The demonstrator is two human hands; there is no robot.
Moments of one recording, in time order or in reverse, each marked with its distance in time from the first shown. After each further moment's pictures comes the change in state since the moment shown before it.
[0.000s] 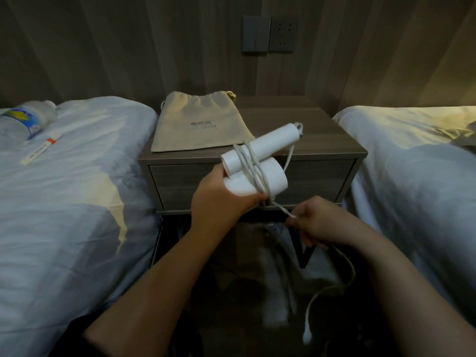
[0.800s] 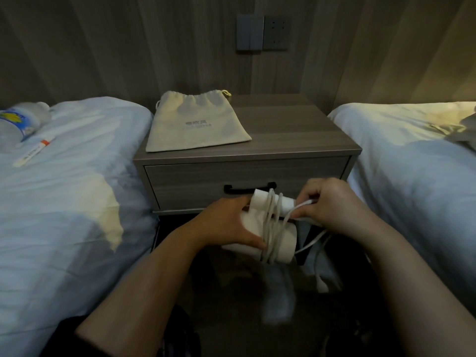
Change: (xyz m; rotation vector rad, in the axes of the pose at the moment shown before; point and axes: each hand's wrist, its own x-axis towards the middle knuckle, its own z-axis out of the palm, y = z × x) left_hand 0.004 -0.015 -0.003 0.298 -0.798 0.049; right_hand -0.009 0.003 -0.017 -0.139 0.391 -0.221
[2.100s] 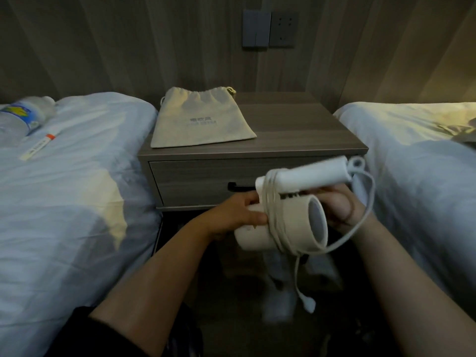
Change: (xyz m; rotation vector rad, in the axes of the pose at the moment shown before) left_hand 0.005 0.004 0.004 -0.720 -0.119 0.057; right_hand 0.022 0.043 0.031 1.203 -0.075 0.111
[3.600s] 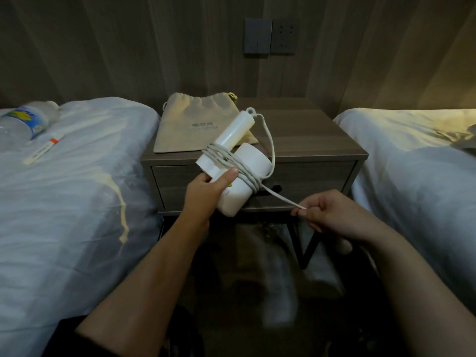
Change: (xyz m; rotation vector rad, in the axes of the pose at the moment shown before) left_hand -0.002 0.008 -0.023 -0.391 0.863 -0.017; right_hand -0.021 -0.029 0.021 -0.790 -0.094 0.156
